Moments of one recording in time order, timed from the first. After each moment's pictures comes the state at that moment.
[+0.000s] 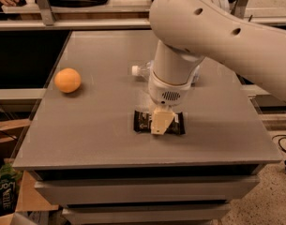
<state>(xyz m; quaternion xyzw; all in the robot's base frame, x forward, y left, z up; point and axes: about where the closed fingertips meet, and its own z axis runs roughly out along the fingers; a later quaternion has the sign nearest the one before) 0.463 -0.043 0.831 -0.70 0.71 0.05 0.06</state>
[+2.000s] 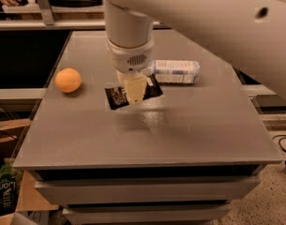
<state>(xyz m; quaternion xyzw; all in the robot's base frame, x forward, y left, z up) 0.497 0.021 0.905 -0.82 0.57 -0.05 0.07</state>
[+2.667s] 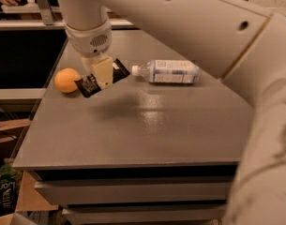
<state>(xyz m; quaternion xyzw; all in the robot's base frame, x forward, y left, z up) 0.537 0.102 0.913 -0.89 0.45 -0.05 0.05</state>
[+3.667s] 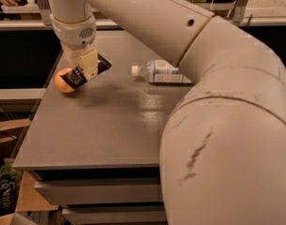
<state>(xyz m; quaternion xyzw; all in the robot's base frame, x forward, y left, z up) 0.586 0.153 0.901 -0.93 0.36 -0.02 0.07</state>
